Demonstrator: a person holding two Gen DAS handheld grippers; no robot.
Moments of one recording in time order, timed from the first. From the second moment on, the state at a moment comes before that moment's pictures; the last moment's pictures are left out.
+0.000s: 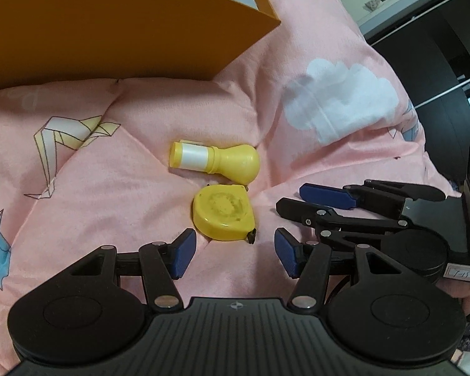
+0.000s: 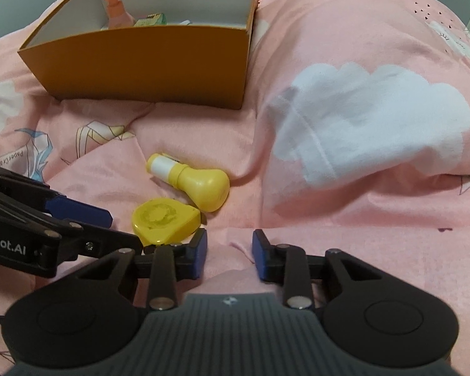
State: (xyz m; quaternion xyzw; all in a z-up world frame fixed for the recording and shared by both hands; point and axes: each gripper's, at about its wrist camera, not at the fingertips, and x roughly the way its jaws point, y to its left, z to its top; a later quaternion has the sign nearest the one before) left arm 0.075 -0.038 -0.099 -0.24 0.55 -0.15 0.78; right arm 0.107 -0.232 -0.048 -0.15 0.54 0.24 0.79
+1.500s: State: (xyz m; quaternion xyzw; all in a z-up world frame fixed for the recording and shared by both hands) left arm 0.078 -0.041 -0.095 -0.15 0.53 -0.06 0.84; right arm 0.137 -0.221 -0.041 -0.13 0.55 0.28 0.78
